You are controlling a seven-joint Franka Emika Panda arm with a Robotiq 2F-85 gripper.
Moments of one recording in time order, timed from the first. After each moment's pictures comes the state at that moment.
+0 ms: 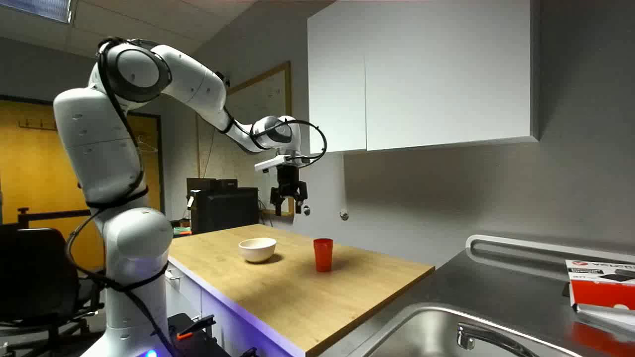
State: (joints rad) arm -0.01 -0.27 0.04 -2.22 -0.20 1.74 -0.03
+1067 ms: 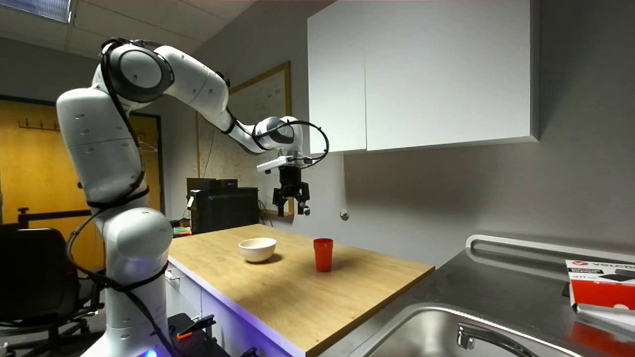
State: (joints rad) arm -0.01 -0.25 0.03 -2.21 -0.20 1.76 -0.02
